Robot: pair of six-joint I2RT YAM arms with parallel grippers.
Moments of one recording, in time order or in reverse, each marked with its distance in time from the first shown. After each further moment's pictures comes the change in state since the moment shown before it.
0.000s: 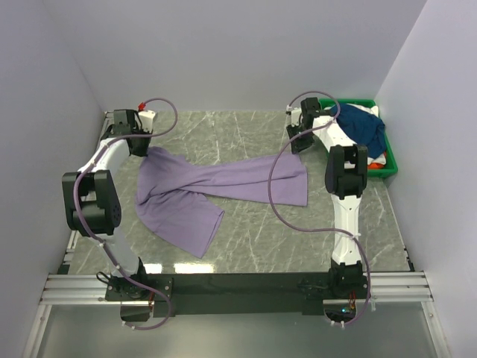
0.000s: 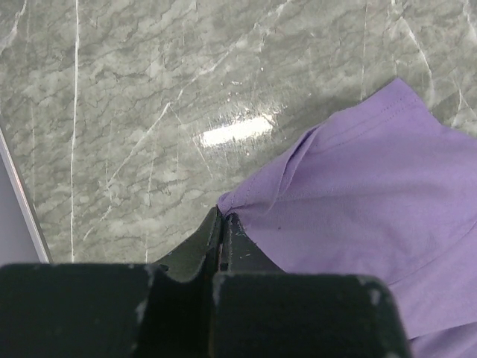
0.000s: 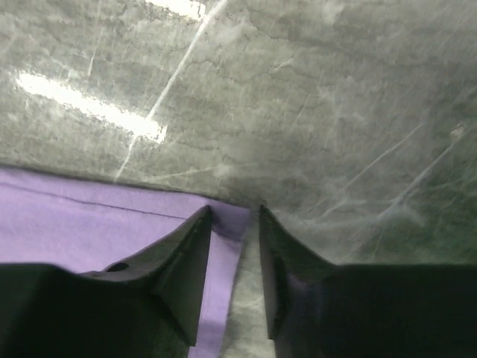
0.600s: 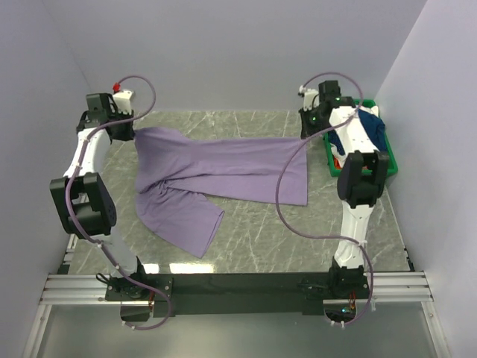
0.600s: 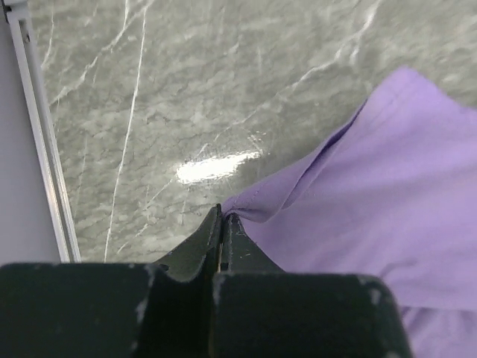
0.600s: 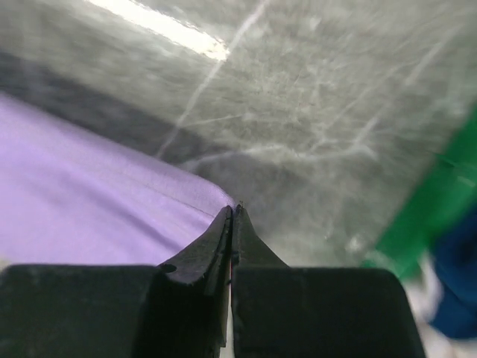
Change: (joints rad) left arm 0.110 -0.001 0.192 -0.095 0.167 -0.062; right arm -0.047 -0.192 -0.014 -0.091 -0.113 -0.024
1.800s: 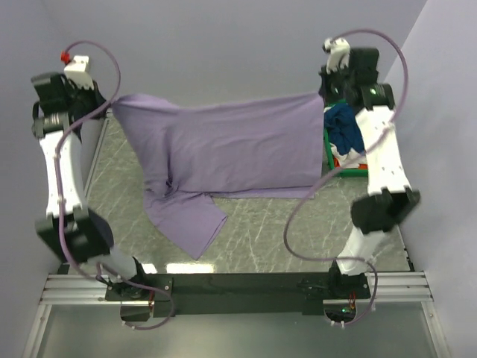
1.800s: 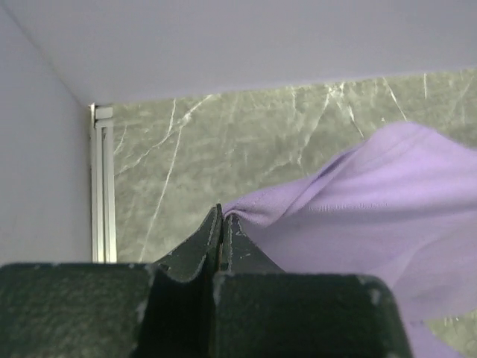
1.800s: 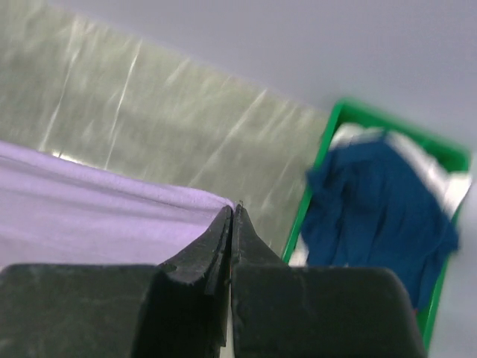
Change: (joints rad) left arm 0.154 -0.324 0.101 -0.074 0.222 -0.134; right arm 0.006 -0.508 -0.020 0.043 0.072 0.005
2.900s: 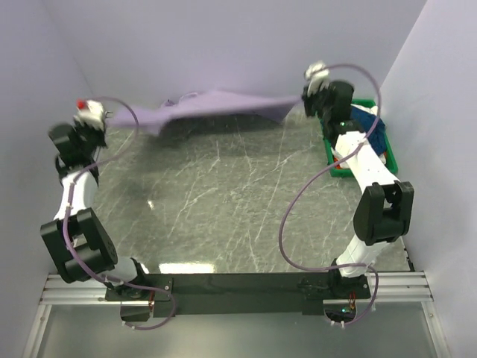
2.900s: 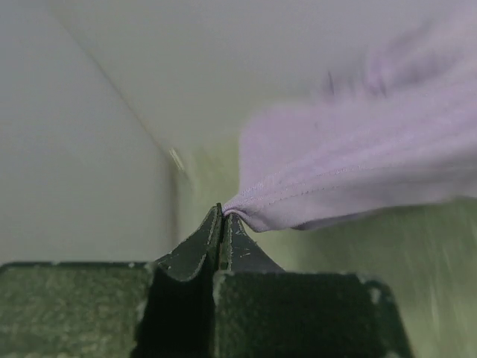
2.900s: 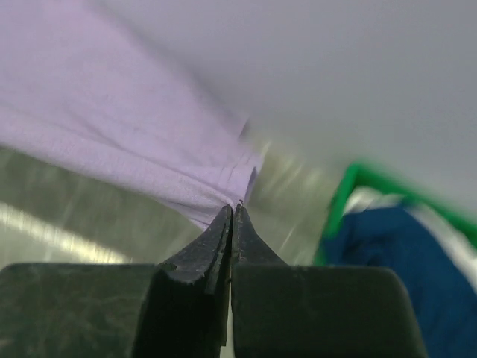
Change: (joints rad) left arm 0.081 -0.053 -0.579 0.898 0.032 0.179; right arm 0.058 -0.015 -0.507 0.871 0.021 -0.013
